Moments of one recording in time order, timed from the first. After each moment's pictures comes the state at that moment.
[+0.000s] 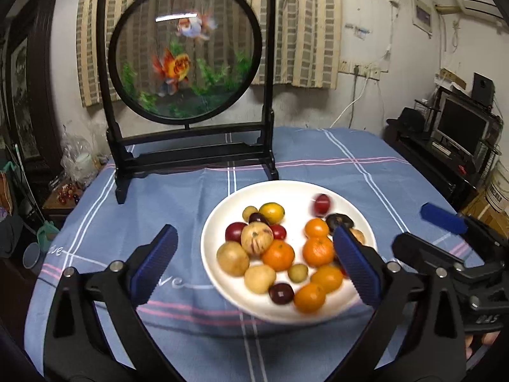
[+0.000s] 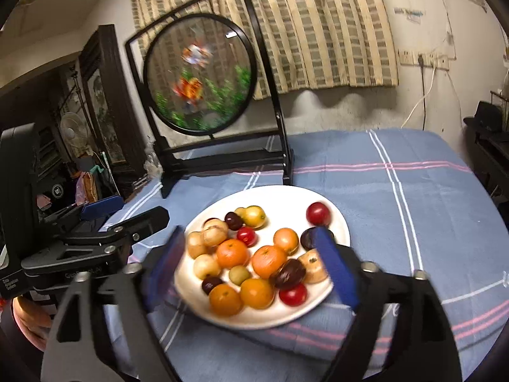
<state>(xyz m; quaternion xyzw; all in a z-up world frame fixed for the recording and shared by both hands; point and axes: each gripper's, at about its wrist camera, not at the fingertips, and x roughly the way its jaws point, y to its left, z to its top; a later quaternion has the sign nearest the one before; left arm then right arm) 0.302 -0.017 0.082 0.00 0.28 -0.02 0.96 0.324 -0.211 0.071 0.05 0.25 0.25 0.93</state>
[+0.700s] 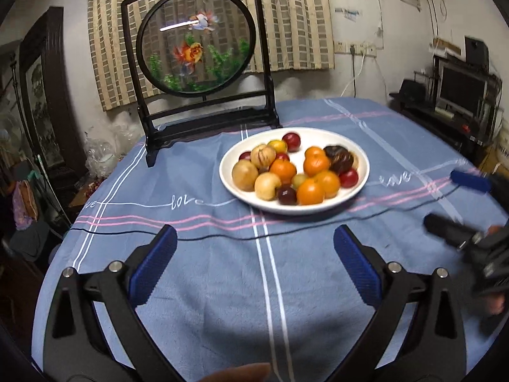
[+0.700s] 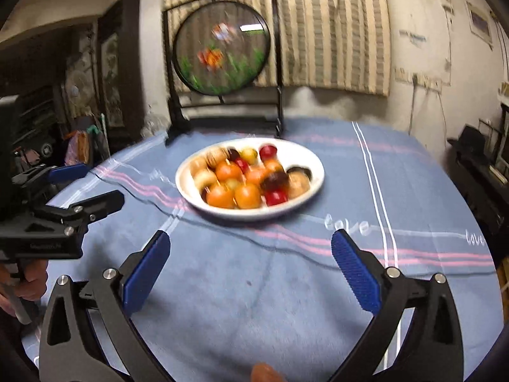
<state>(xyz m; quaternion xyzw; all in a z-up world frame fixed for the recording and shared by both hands) 0.192 -0.034 0.027 0.07 0.28 0.02 0.96 0.231 -0.237 0.021 -0.03 0.26 0.23 0.94</state>
